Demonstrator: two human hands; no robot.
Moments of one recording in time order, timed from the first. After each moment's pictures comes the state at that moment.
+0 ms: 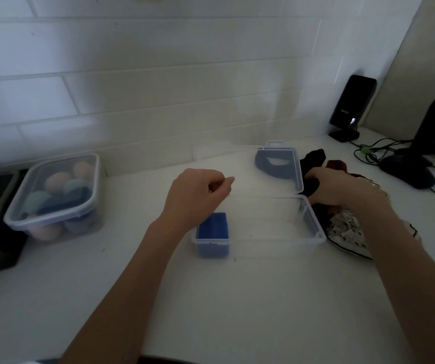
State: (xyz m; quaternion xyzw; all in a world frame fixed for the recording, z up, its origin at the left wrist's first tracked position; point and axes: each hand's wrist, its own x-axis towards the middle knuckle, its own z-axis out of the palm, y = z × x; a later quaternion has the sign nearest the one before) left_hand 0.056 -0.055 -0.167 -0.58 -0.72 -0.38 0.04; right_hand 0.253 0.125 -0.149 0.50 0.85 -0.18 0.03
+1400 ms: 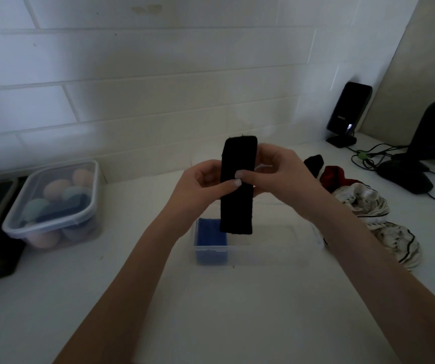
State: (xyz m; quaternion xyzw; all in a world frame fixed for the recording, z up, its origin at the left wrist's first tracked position) left_hand 0.068 -0.055 -0.147 -0.46 -0.53 -0.64 -0.32; right_hand 0.197 0.045 -0.120 0.20 0.76 -0.53 -0.30
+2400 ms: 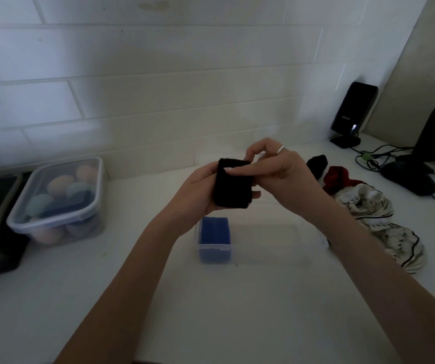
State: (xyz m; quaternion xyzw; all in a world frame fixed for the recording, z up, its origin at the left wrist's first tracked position) left_hand 0.072 -0.064 -0.140 -0.40 -0.48 -0.63 -0.46; right_hand 0.198 0.045 -0.126 0.07 0.85 -0.39 -0.34
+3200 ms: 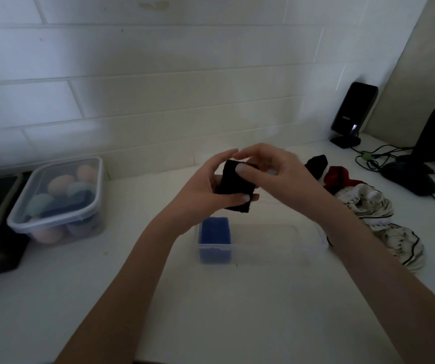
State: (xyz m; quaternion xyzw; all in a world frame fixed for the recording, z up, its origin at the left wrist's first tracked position) left_hand 0.071 -0.066 -0.138 -0.48 -0.52 -0.58 -0.39; right_hand 0.200 0.042 -0.120 0.19 0.84 -0.43 -0.29
